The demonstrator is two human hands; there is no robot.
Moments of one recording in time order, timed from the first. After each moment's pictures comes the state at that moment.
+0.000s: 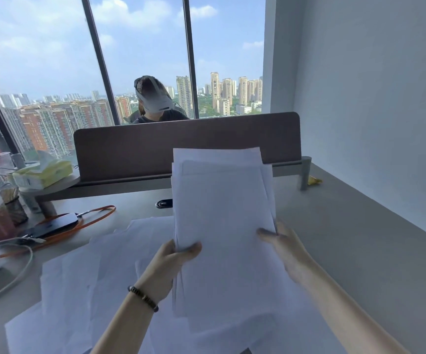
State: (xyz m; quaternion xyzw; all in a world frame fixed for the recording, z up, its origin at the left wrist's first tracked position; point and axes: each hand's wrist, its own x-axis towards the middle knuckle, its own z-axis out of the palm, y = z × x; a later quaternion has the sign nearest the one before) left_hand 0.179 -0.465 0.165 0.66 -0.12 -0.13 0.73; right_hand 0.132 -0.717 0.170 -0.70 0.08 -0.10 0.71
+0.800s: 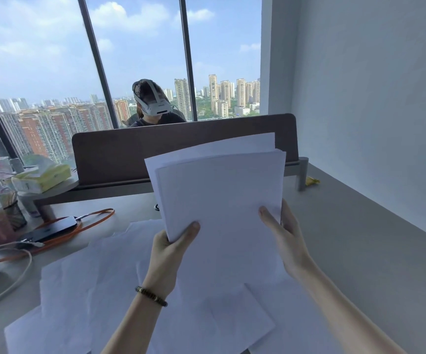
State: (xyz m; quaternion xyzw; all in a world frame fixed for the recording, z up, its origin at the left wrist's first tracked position) left_hand 0.161 -0.484 0.194 0.62 -0.16 0.02 0.77; right_hand 0.107 -0.702 0.202 -0.63 -0.04 -0.25 0.74
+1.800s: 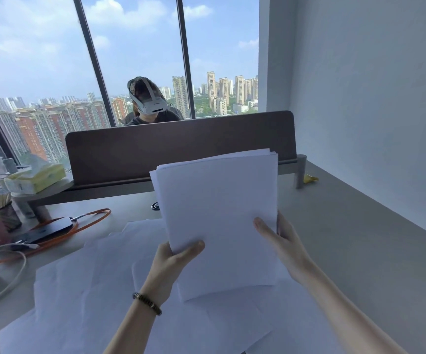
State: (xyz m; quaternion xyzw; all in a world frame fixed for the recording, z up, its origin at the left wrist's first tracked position) left_hand 0.171 -0.480 0.167 0.65 -0.18 -0.05 0.74; right_hand 0.112 -0.719 0.182 -0.68 -0.06 -0.20 0.70
